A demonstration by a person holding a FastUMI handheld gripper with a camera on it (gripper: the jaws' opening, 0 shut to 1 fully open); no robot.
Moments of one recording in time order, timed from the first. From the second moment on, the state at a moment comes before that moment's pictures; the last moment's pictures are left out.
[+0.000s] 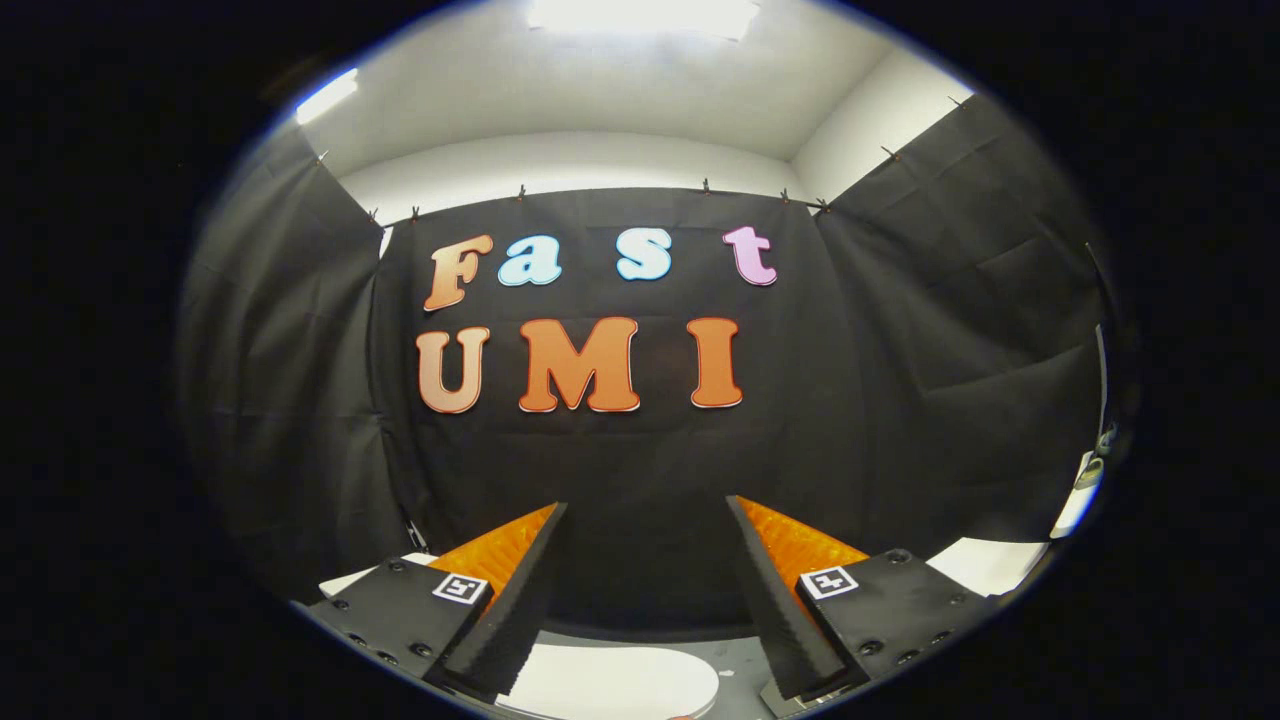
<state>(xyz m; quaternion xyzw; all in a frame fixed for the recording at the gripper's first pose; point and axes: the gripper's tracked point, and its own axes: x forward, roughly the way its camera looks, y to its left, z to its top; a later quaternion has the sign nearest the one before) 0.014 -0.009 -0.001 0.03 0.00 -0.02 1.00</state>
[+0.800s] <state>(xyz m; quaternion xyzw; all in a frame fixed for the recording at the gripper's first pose) 0.013 -0.013 -0.027 0.03 0.02 -0.02 1.00</state>
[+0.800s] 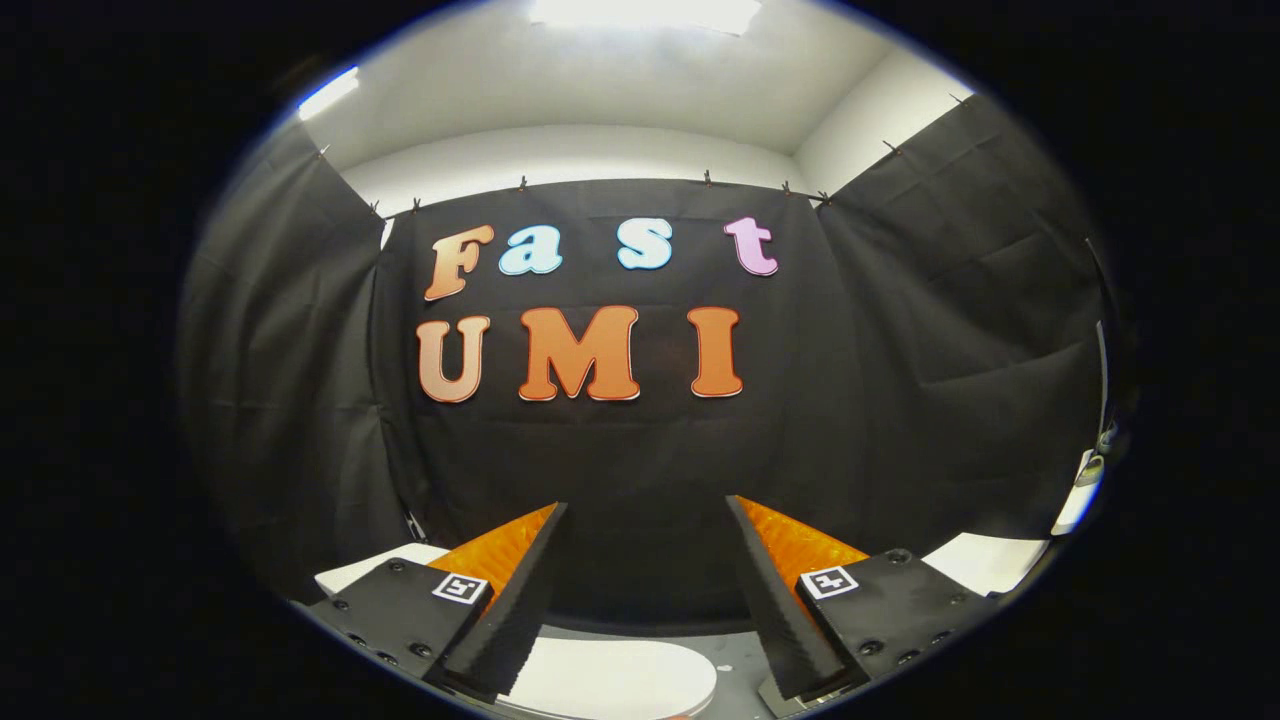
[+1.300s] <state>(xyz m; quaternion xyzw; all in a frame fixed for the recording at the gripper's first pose) 0.008 -0.029 -0.145 0.07 0.09 -0.02 0.99</state>
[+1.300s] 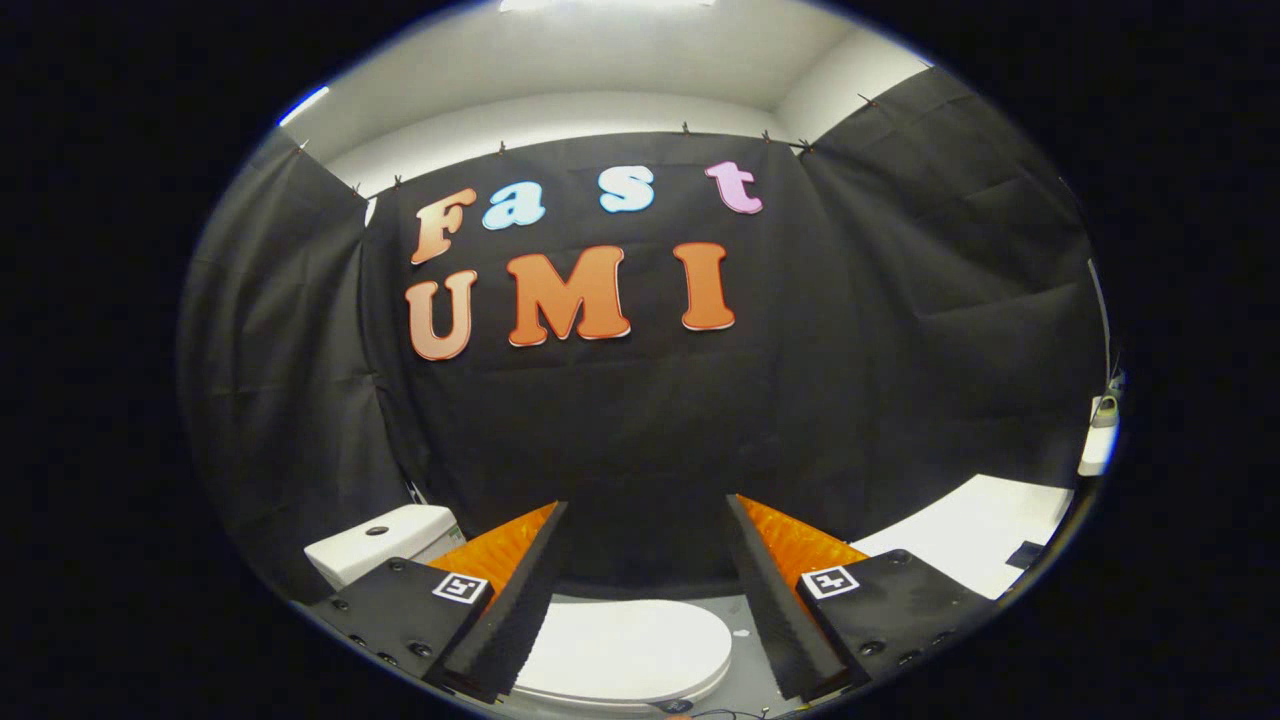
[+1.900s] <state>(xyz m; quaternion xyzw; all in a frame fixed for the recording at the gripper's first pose) -0.017 -0.070 -0.348 0.21 0.24 -0.06 0.95</state>
